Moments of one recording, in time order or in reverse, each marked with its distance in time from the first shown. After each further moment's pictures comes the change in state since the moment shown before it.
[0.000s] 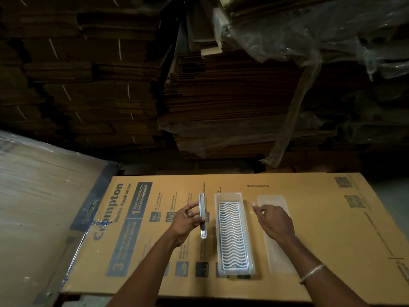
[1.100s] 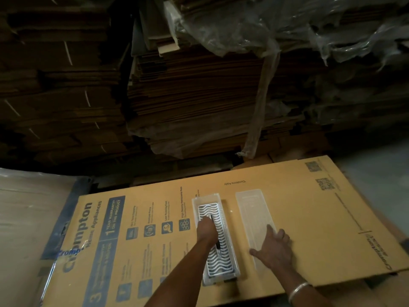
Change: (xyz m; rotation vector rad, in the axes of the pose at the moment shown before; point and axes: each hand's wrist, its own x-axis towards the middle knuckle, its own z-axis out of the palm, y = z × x) left_hand 0.048 -0.044 0.138 1.377 0.098 -0.065; right_hand -0.054 0.073 0.048 -0.181 -0.247 0.449
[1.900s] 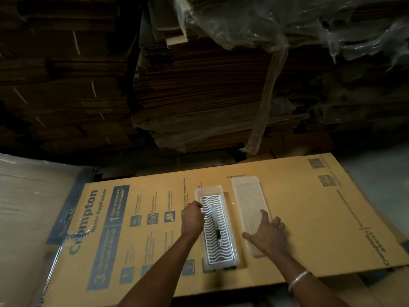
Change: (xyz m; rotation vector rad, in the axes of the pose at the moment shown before) left_hand -0.009 -0.050 -0.021 -0.288 0.321 0.102; right_hand -0.009 -0.021 -0.018 0.101 0.003 -0.062
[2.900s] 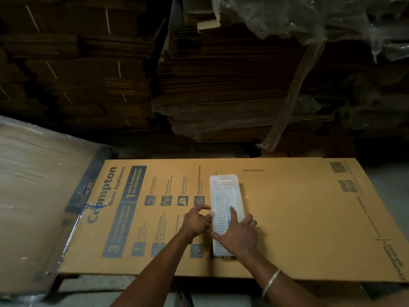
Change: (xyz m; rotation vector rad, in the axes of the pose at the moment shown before) left_hand -0.042 -0.044 -0.019 -0.663 -0.279 -0.286; right_hand -0.060 -0.092 0.047 -0.136 -0.058 -0.228
